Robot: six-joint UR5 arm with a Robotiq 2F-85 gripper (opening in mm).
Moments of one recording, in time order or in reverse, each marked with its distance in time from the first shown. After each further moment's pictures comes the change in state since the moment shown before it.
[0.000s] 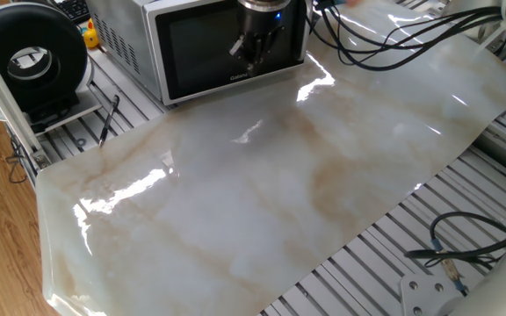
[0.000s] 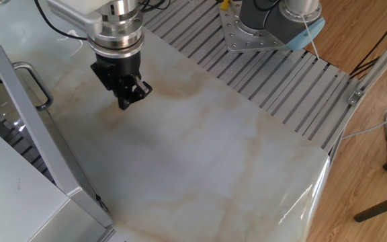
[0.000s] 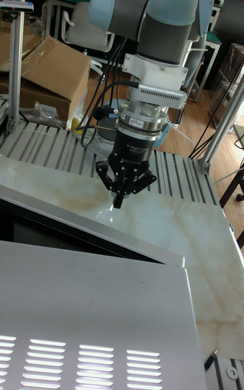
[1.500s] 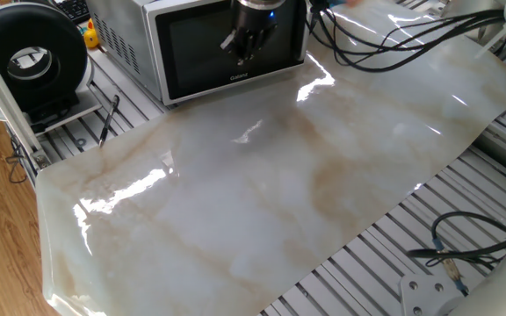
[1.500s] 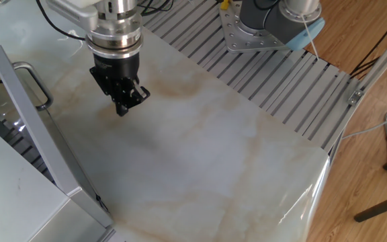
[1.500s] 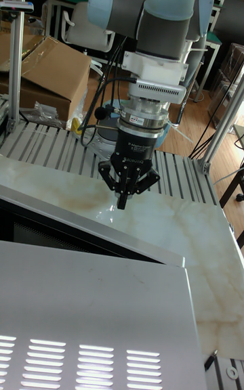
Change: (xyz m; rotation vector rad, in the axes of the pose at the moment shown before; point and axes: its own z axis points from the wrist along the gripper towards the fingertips) arm -0.003 0.004 -0.011 -0.027 -0.003 0.030
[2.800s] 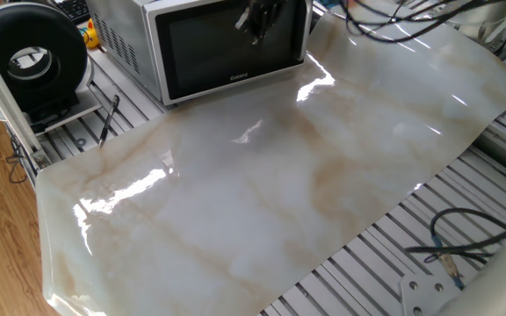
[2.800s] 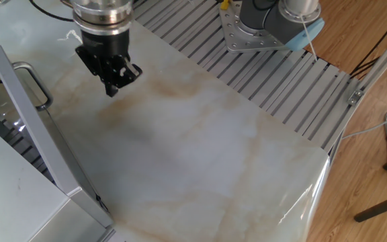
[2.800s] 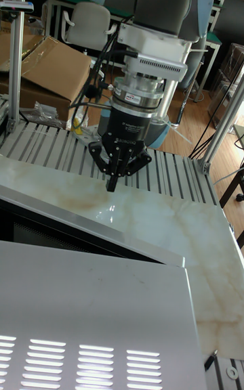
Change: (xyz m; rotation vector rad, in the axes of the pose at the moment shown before) arm 0.000 -0.035 -0.035 0.046 0.043 -0.116
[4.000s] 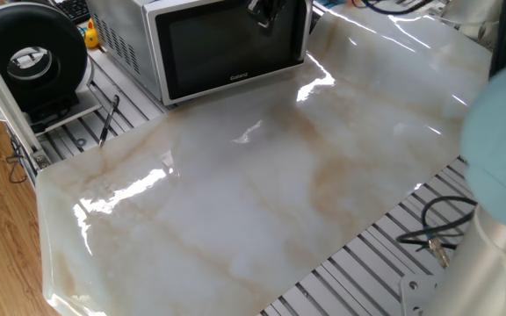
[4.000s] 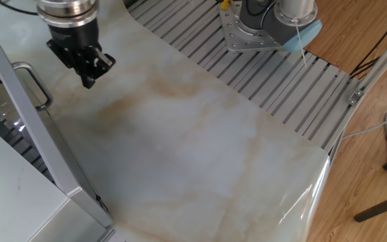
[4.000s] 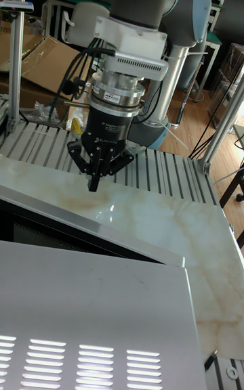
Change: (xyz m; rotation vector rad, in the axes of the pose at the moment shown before) arm -0.016 -0.042 0.001 -0.020 0.041 -0.086
